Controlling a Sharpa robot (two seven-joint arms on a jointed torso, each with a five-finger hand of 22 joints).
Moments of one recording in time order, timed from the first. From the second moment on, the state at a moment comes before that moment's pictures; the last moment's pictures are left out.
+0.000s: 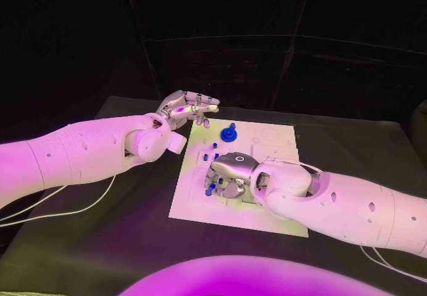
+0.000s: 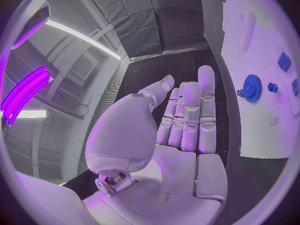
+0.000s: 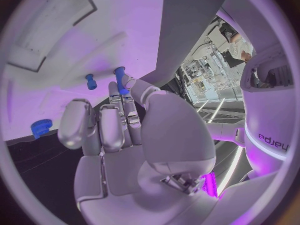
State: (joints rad) left arm 1.22 -0.78 -0.13 1.34 -0.05 -0.14 0.42; left_hand 1.28 -0.08 0.42 -0.12 0.05 1.01 0.18 0.15 0.07 1.10 0.11 0.29 0.07 1.23 0.02 1.00 0.64 0.17 1.18 0.11 0.68 0.58; right arm 1.05 -0.53 -0.07 1.58 -1.69 -0.17 -0.09; right_hand 1.38 -0.09 0.51 -0.12 0.08 1.14 0.13 0.09 0.07 1.23 0.08 0.14 0.07 1.47 -0.02 1.32 1.12 0.08 1.42 0.09 1.31 1.12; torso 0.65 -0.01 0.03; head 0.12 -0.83
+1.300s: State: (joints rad) left arm 1.22 -0.78 -0.13 1.34 -0.05 -0.14 0.41; left_hand 1.28 -0.08 0.42 -0.12 0.05 1.01 0.18 0.15 0.07 1.10 0.11 0.29 0.07 1.22 0.02 1.00 0.64 0.17 1.18 0.11 0.68 0.58; right arm 1.04 -0.55 -0.10 1.60 -1.77 -0.33 -0.08; right_hand 1.31 -0.15 0.37 -0.08 0.14 0.93 0.15 0.07 0.07 1.03 0.10 0.12 0.07 1.47 0.00 1.29 1.04 0.11 1.36 0.11 1.22 0.98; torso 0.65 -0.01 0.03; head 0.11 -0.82
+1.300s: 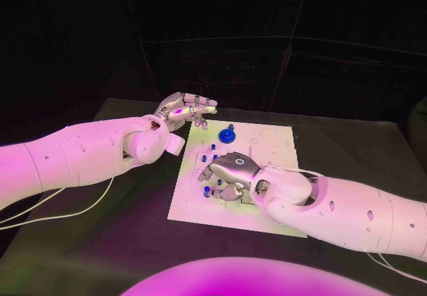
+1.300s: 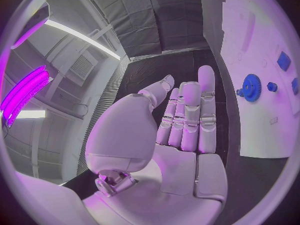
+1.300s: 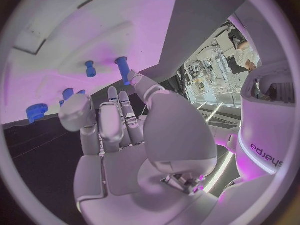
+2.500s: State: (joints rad) left arm 1.21 -0.80 -0.13 1.35 -0.05 -0.14 0.41; left_hand 1.28 -0.08 0.42 -0.12 0.05 1.01 0.18 0.15 0.07 1.09 0.10 0.29 0.07 1.22 0.02 1.00 0.64 0.17 1.18 0.11 0.68 0.58; right arm 1.05 -1.04 -0.10 1.83 -1.31 -0.42 -0.39; right_hand 1.19 -0.09 -0.02 0.10 0.39 0.99 0.09 0.32 0.19 1.46 0.01 1.40 1.31 1.47 -0.06 1.48 1.31 0.08 1.46 0.04 1.41 1.28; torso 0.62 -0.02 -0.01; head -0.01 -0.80
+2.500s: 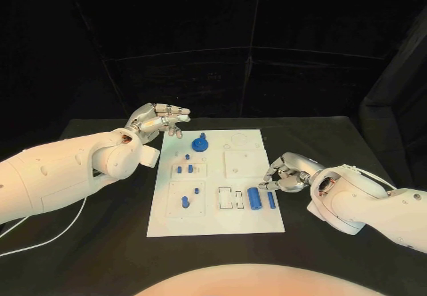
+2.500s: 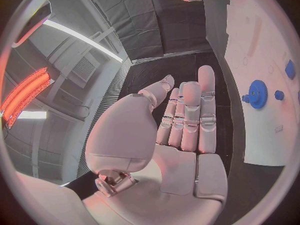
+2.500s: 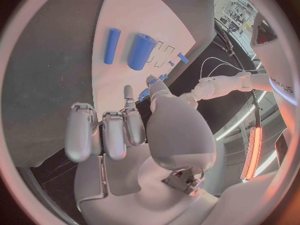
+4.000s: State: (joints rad) left arm 1.21 -0.81 -0.14 1.35 -0.05 -0.13 0.41; left_hand 1.28 -0.08 0.42 -0.12 0.05 1.01 0.18 0.15 0.07 1.09 0.10 0.29 0.07 1.22 0.02 1.00 0.64 0.17 1.18 0.11 0.68 0.58; right arm 0.98 -0.95 -0.10 1.82 -1.42 -0.38 -0.52; right_hand 1.25 -0.02 -0.13 0.14 0.40 1.00 0.08 0.37 0.27 1.47 0.00 1.53 1.31 1.47 -0.06 1.53 1.31 0.06 1.46 0.04 1.46 1.31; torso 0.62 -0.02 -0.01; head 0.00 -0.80
